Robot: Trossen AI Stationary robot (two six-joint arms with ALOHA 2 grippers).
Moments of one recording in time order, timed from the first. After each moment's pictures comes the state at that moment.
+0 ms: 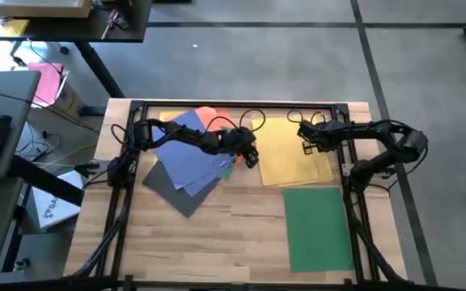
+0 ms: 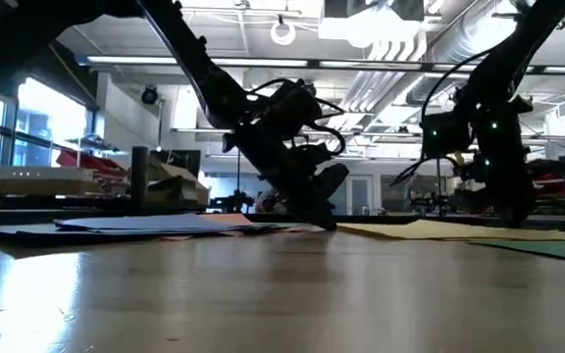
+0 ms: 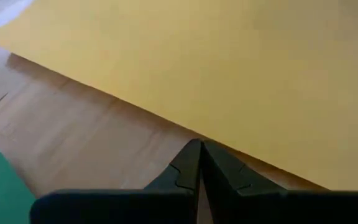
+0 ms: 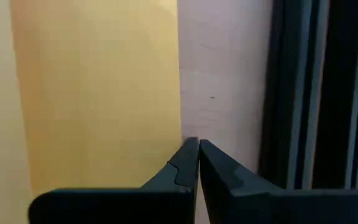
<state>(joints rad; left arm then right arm) 0.25 2.22 1.28 0.13 -0.11 -0.27 -0.67 1.48 0.56 -0.68 0.46 0.73</state>
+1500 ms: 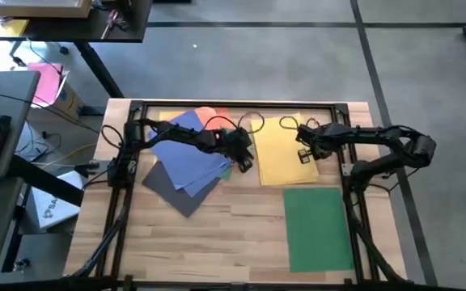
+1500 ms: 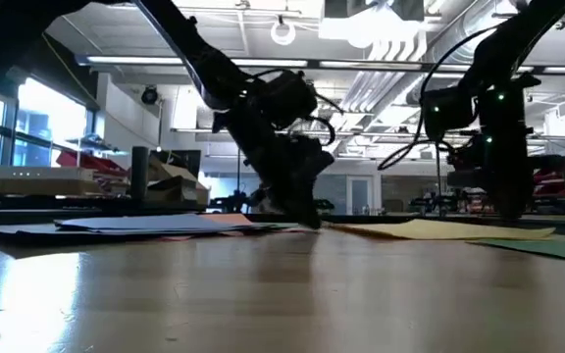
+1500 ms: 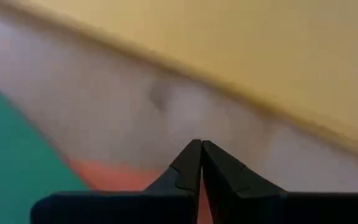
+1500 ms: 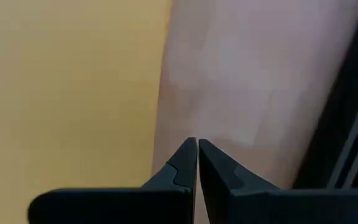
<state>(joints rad) 0.22 2.11 1.28 -0.09 0.05 -0.29 -0.50 1.35 0.60 -0.89 0.23 0.74</state>
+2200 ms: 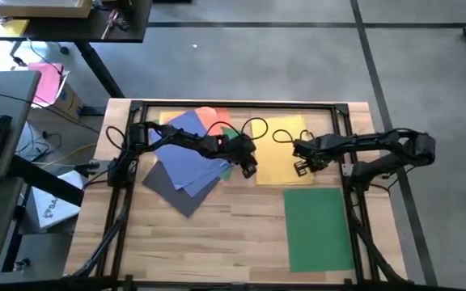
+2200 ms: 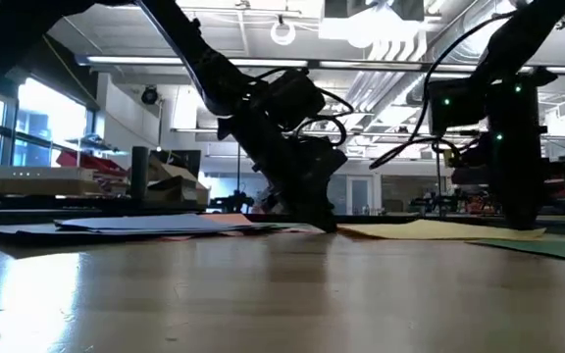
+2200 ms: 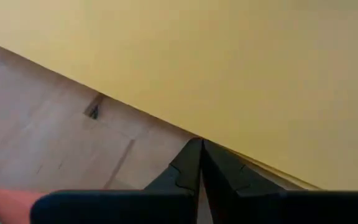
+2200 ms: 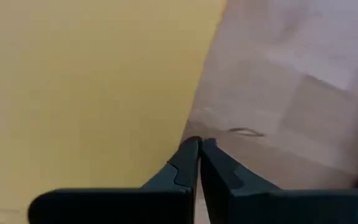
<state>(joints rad) 0.19 2.16 1.28 0.03 0.00 -0.31 -0.31 1.35 0.57 -0.81 0.10 0.89</state>
